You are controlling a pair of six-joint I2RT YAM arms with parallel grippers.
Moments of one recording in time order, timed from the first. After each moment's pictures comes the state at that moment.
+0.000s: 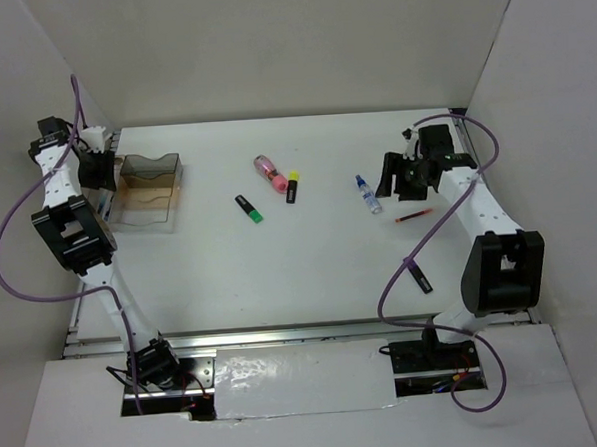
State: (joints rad) left arm 0.49 2.32 2.21 -0.99 0.24 0.52; right arm 0.00 1.53 1.24 -0.64 -0.30 0.19
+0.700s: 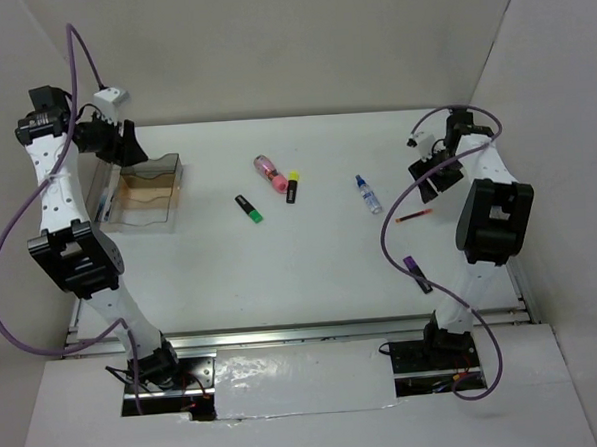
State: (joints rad) left arm 0.39 1.96 2.15 -1.14 0.71 0.68; right arm -0.22 1.90 1.59 -0.95 -0.22 -0.73
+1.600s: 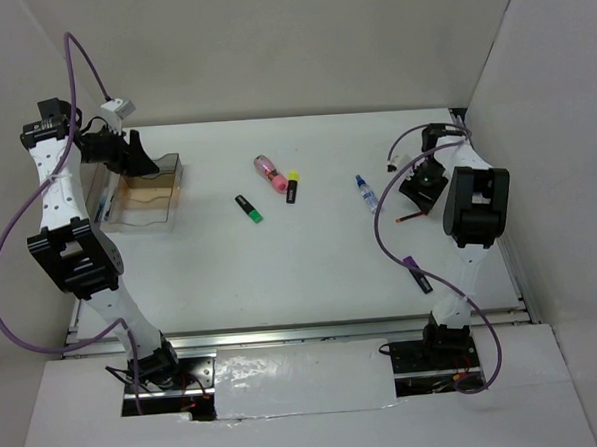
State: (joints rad) left arm 0.38 1.94 2.05 -1.25 0.88 0.70; right arm -0.14 2.15 1.70 -1.01 -0.04 -1.03
